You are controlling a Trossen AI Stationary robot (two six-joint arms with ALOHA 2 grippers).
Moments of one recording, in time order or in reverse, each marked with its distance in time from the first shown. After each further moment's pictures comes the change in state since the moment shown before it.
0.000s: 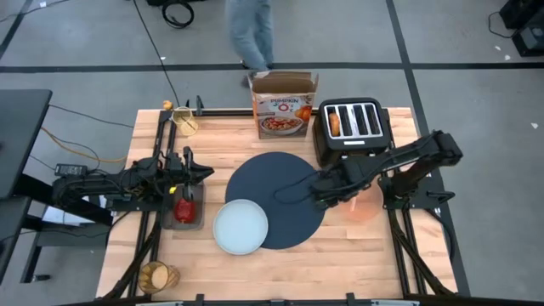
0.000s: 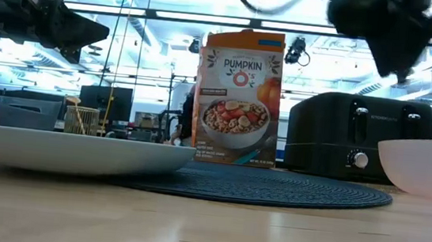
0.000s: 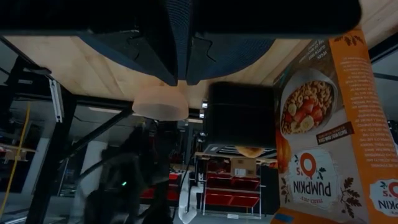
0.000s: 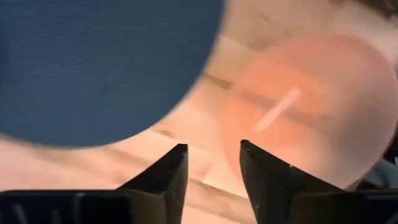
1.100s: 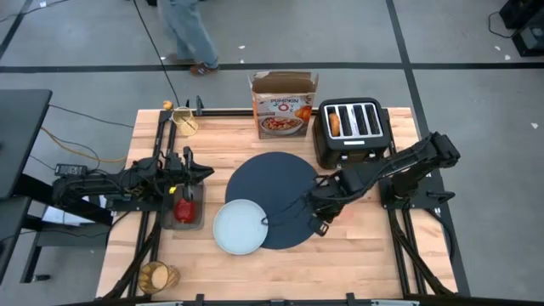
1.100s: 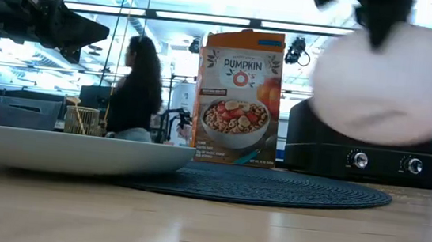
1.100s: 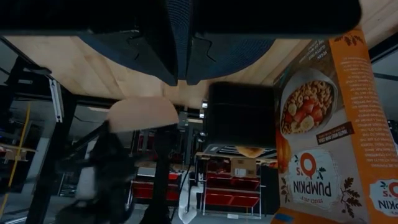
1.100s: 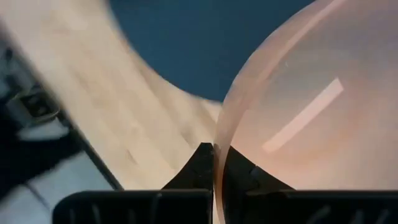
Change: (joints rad) left arm 0.000 0.000 0.000 0.000 0.000 0.000; right arm 0.056 0.066 0.097 0.267 -0.122 -0.597
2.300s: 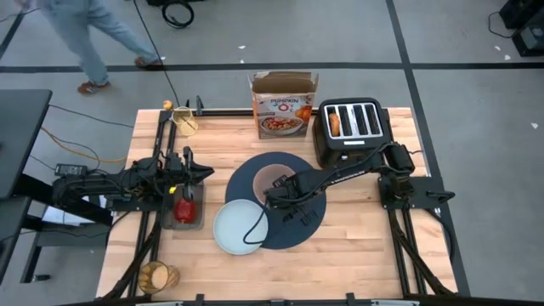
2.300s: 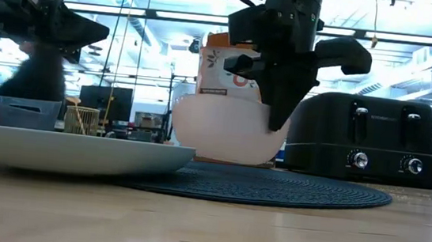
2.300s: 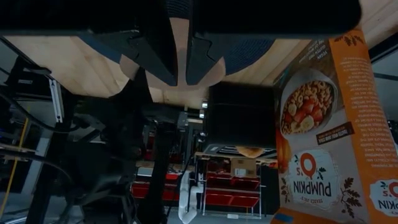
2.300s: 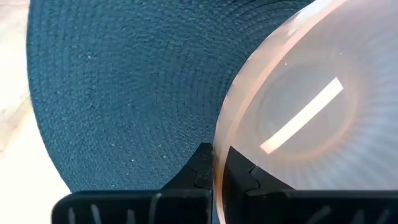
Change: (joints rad) left arm 0.000 0.000 0.000 0.000 0.000 0.000; right arm -0.132 0.389 0.170 0.089 0.168 -1.320
